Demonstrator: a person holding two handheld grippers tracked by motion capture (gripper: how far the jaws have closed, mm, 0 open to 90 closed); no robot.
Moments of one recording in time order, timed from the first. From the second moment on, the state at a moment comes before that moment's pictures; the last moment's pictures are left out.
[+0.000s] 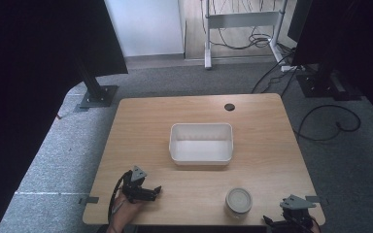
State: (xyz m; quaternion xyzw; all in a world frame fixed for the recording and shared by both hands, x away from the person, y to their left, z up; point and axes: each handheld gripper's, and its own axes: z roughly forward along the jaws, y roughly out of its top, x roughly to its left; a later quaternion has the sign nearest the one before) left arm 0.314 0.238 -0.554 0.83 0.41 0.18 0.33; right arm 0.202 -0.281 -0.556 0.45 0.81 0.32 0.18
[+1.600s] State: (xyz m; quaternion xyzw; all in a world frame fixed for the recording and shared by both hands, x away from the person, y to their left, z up) left arm 0.314 0.238 -0.554 0.83 0.42 0.18 0.33; right arm 0.195 -0.260 -0.548 0.43 0.82 0.33 0.16
